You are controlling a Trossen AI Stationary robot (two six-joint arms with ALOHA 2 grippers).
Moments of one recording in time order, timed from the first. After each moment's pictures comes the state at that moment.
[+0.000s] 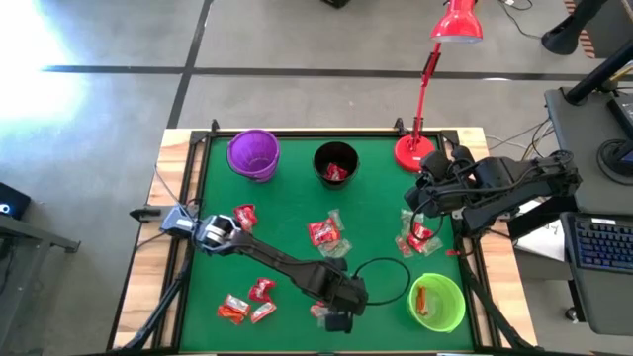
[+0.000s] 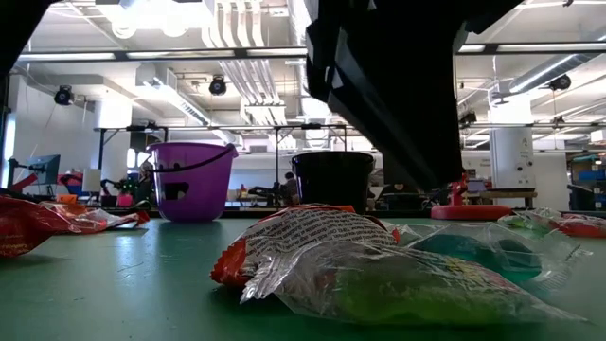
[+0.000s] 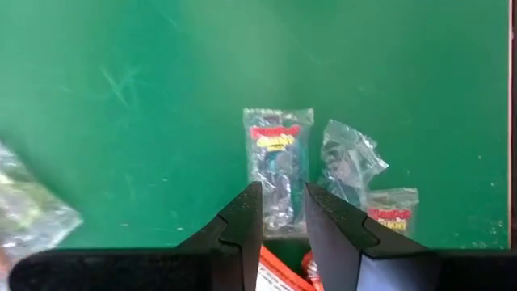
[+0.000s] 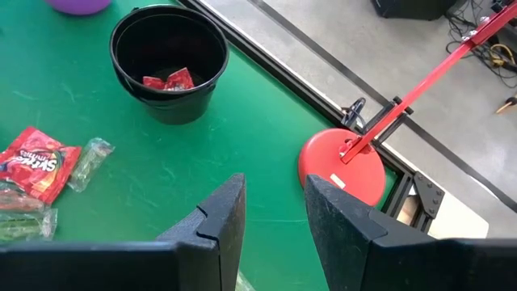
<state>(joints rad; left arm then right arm) -0.42 2.42 2.16 -0.92 -0.08 -0.42 0.25 1.21 1.45 -1.57 0.73 0.96</state>
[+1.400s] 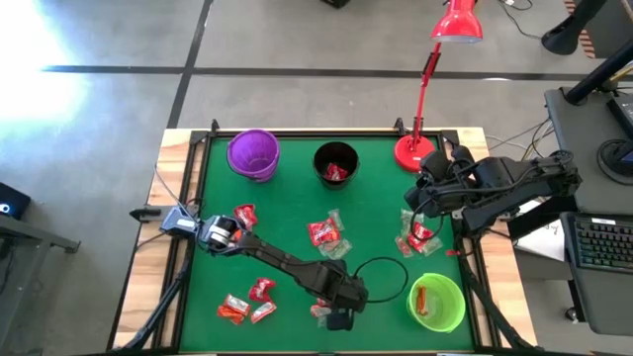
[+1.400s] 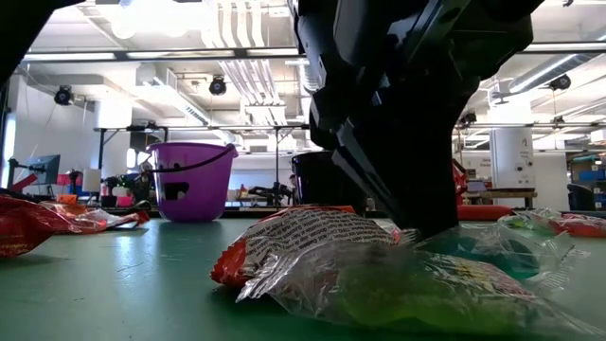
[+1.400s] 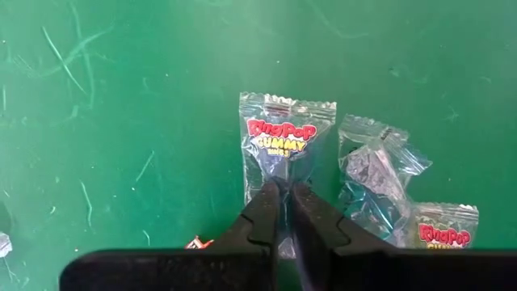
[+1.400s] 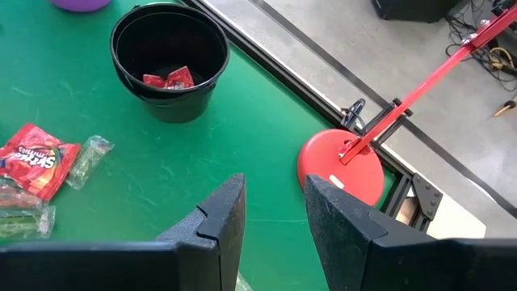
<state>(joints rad) -0.40 2.45 2.08 -0.82 -0.05 -0.44 0.25 1.21 1.45 -1.57 0.73 0.94</state>
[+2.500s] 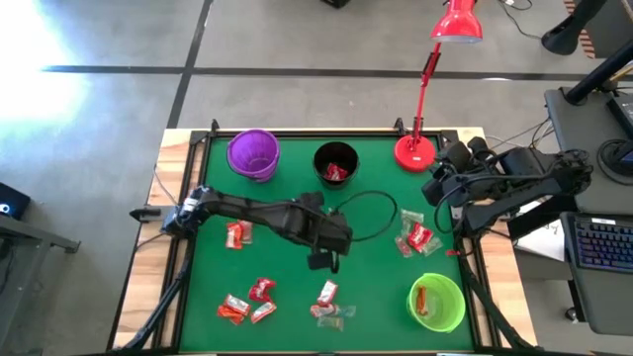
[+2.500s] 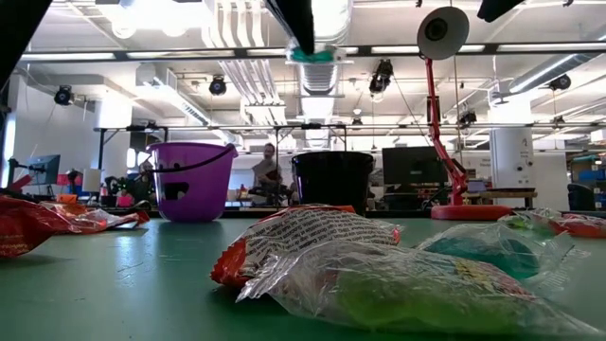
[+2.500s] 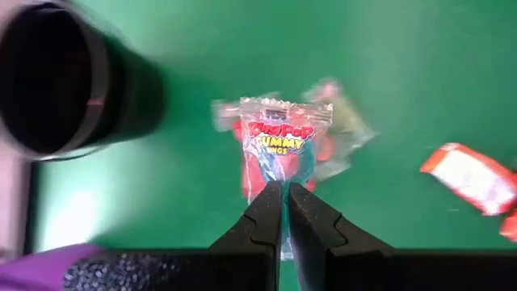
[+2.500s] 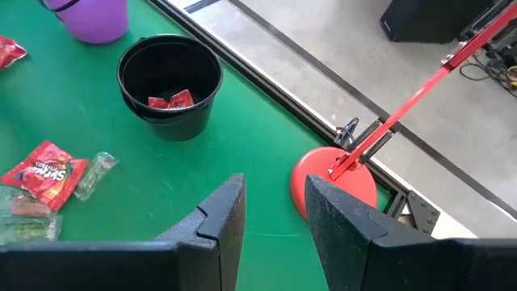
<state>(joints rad) -0.24 2.13 2.28 -1.47 -0.38 -0.33 0.25 1.08 1.45 -1.57 0.76 0.86</state>
